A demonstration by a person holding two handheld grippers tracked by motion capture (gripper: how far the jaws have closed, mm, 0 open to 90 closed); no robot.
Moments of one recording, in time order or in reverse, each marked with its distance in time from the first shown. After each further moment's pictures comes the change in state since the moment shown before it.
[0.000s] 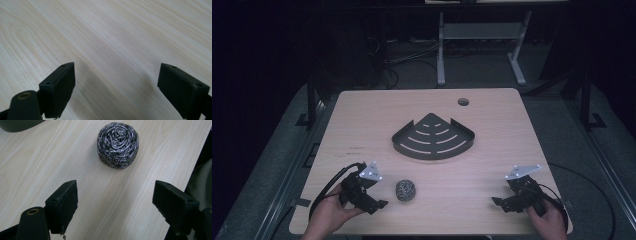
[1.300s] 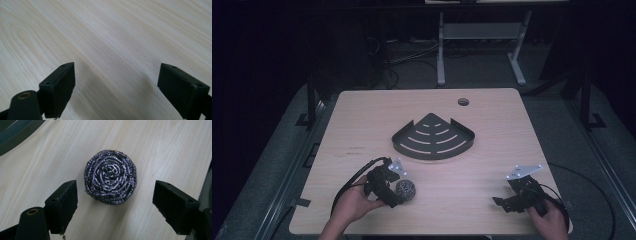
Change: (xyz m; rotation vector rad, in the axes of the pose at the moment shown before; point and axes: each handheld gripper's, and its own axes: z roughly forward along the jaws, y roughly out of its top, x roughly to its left) left arm -0.001 0.045 0.044 0.072 -0.057 0.055; right arm -0.002 -0.001 -0.002 -0.012 0.001 -0.004
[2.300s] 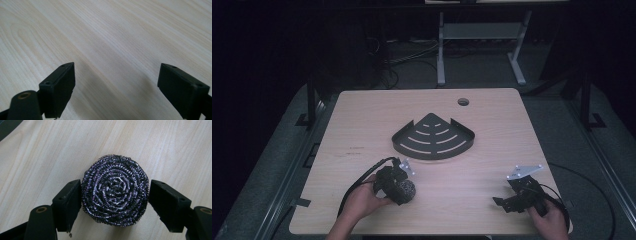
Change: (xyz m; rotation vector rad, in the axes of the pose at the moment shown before) left arm 0.007 0.010 0.026 0.065 -0.028 0.001; right arm -0.001 0.000 0.000 0.000 0.005 -0.002
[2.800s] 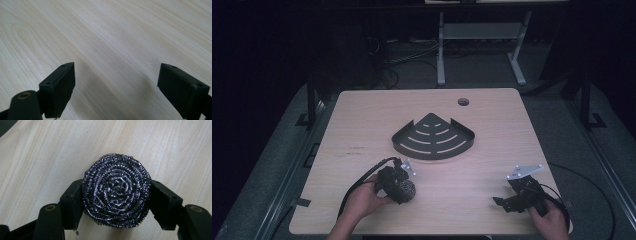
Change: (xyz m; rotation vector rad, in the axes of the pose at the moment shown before) left arm 0.001 0.002 0.002 0.022 0.006 0.011; right arm 0.000 0.000 -0.001 -0.003 0.000 -0.002
